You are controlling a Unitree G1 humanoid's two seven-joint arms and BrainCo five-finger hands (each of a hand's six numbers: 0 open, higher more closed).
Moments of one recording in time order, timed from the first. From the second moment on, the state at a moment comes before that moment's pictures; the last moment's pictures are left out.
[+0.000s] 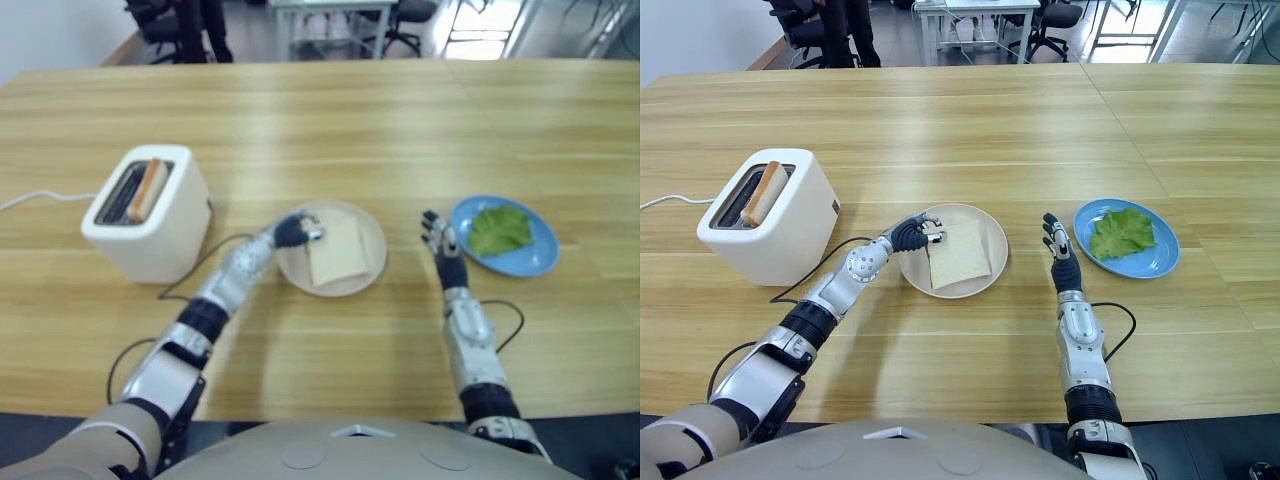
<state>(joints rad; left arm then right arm) -0.48 0.26 -0.43 0.58 0.51 -0.14 -0.11 -0.04 -0.13 -0.15 0.46 0.04 -0.45 0.09</state>
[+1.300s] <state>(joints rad) -0.20 0.11 -0.02 0.32 -0.05 -0.22 -0.12 -0.44 -0.90 0.29 0.97 -1.12 -0.18 -0.30</state>
